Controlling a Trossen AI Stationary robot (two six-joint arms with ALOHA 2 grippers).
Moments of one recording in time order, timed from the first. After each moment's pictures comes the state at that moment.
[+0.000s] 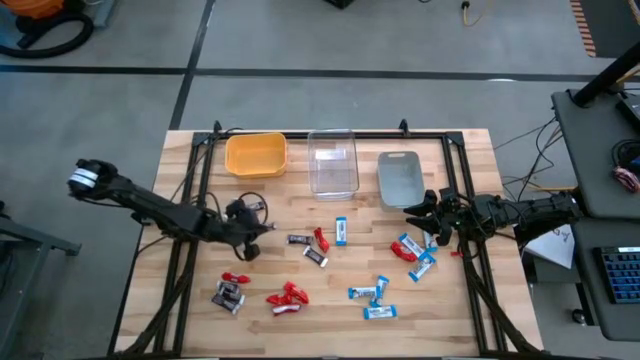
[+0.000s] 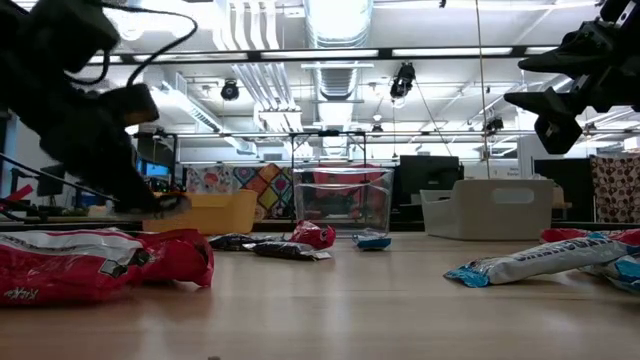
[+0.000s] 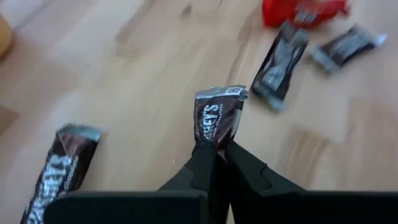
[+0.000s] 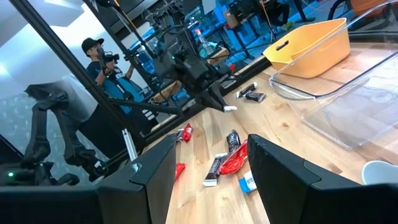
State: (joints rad) left arm -0.30 1.04 0.30 -0.10 -0.45 -0.56; right arm 0.14 0.05 0.01 0.04 0.15 0.59
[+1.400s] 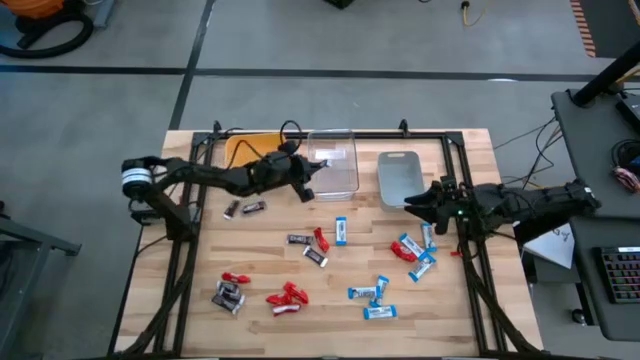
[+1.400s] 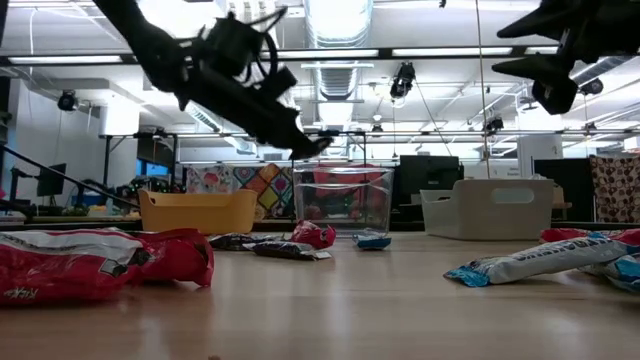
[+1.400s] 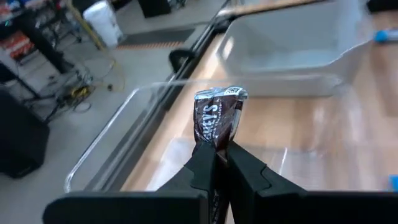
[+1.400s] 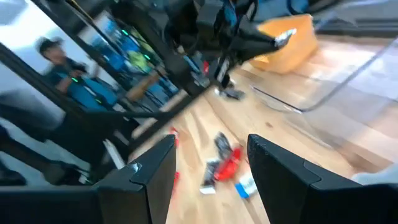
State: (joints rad) left arm 0.31 1.61 0.79 0.46 -0.20 0.25; right arm 0.14 0.40 0.36 -0.16 0.24 0.71
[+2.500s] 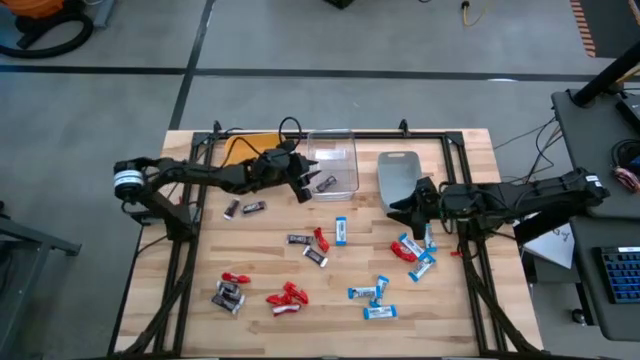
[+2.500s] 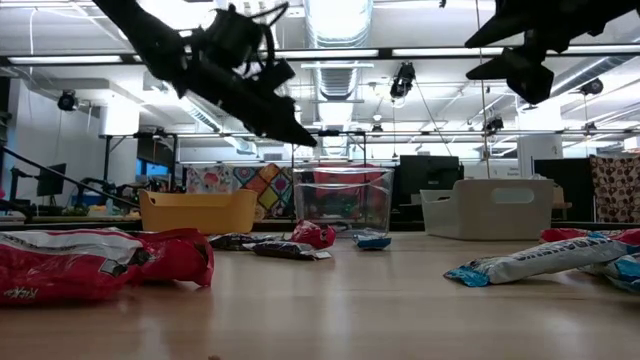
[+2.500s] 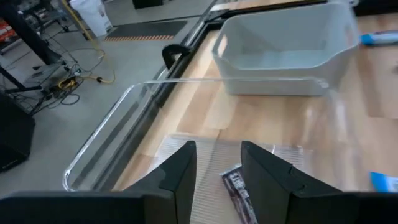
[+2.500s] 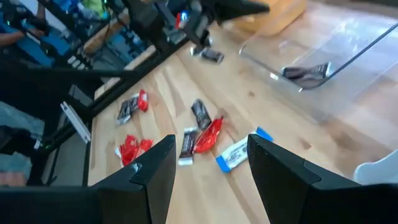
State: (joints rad) left arm 0.30 1.53 0.80 0.32 -0.16 0.22; right arm 0.14 0.75 0.57 -0.24 0.20 0.71
